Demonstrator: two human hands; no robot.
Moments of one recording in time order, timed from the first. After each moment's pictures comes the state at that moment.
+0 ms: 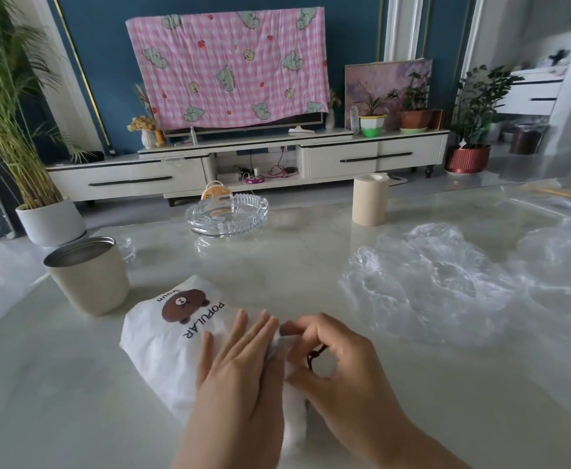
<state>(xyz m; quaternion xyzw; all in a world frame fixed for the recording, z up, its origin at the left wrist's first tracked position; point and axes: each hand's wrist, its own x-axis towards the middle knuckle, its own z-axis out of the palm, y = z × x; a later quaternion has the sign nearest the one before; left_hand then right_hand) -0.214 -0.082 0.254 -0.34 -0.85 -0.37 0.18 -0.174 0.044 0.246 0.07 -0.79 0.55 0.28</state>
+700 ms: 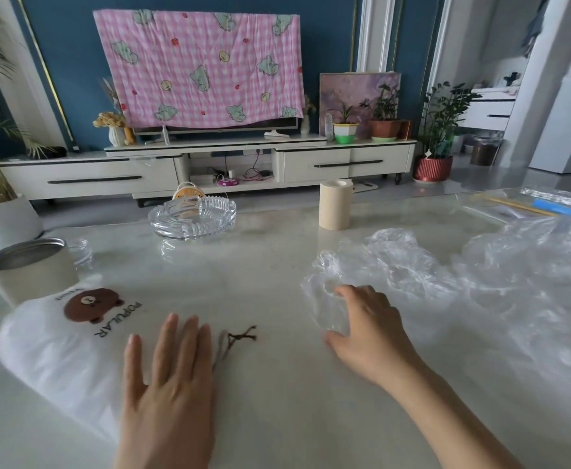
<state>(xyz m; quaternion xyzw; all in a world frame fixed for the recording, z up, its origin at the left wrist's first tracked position) -0.243 -0.090 0.202 -0.31 -0.88 -0.10 0.35 -0.178 0.134 0.247 -0.20 -0.95 0.17 0.15</state>
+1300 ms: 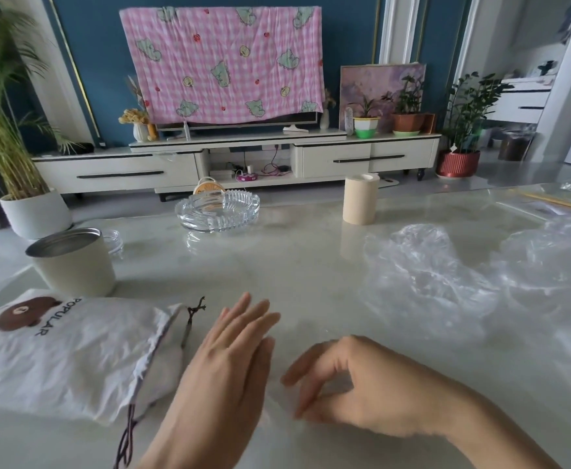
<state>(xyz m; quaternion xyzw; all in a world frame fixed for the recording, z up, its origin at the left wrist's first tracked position) -0.238 -0.080 0.230 -0.42 -0.80 -0.33 0.26 -0.151 0.088 0.279 0.11 -0.91 0.40 -0.03</state>
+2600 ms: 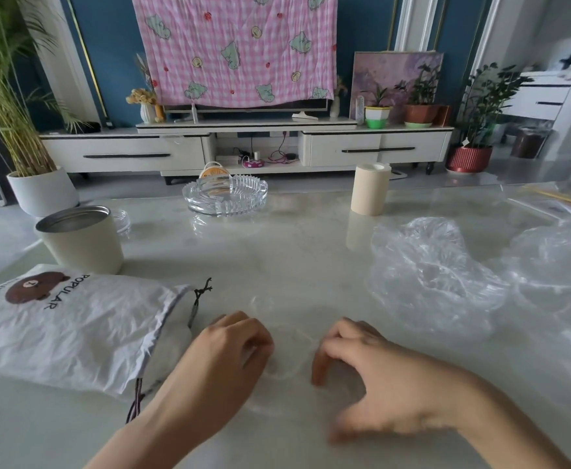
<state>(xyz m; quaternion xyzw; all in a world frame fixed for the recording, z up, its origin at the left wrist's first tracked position) -0.247 -0.095 0.229 -0.40 -0.84 -0.35 0.10 -0.148 0.094 0.273 0.08 -0.96 0.24 -0.11</state>
